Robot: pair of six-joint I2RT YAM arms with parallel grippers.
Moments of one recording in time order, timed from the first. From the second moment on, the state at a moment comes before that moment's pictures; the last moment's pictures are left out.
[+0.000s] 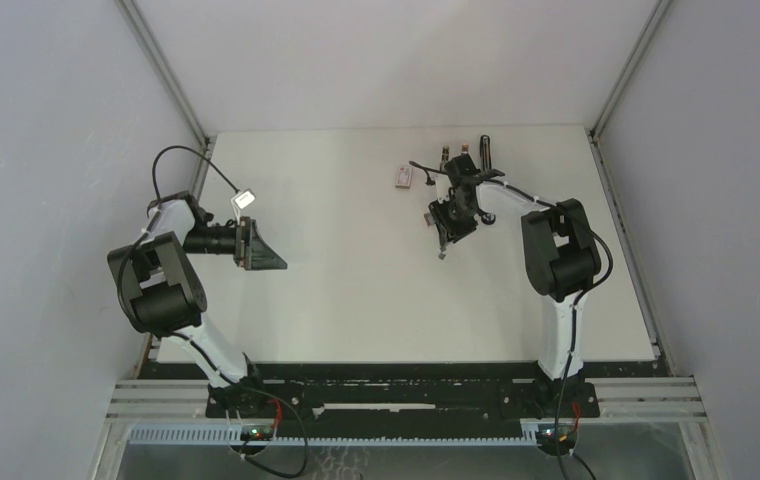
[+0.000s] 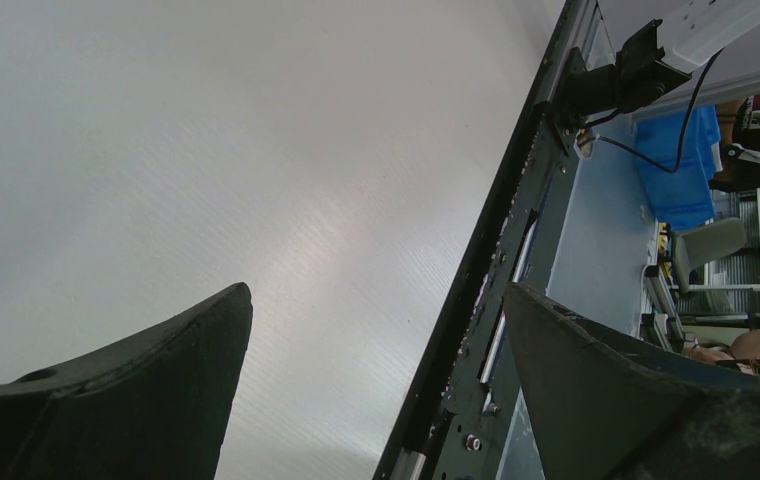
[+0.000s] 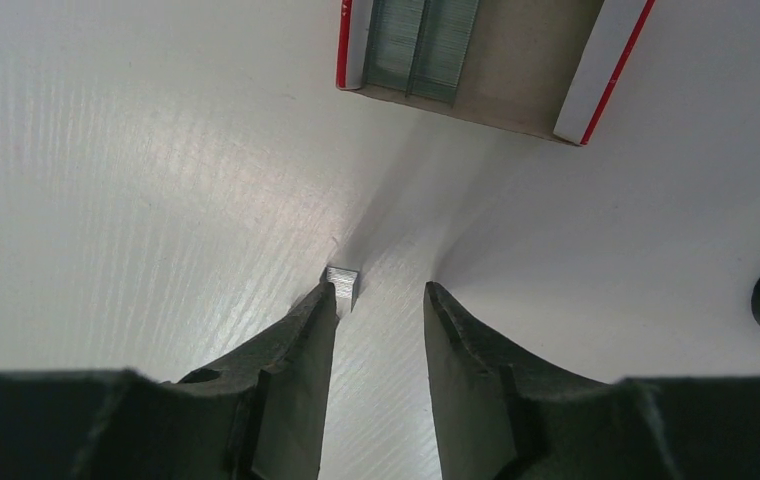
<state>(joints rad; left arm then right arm) 0.36 1.77 1.23 -1.39 1.14 1.07 0.36 2.04 1.48 -0.70 -0.22 -0.09</state>
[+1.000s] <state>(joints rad) 0.36 1.77 1.23 -1.39 1.14 1.07 0.36 2.06 1.48 -0.70 -0.23 -0.09</state>
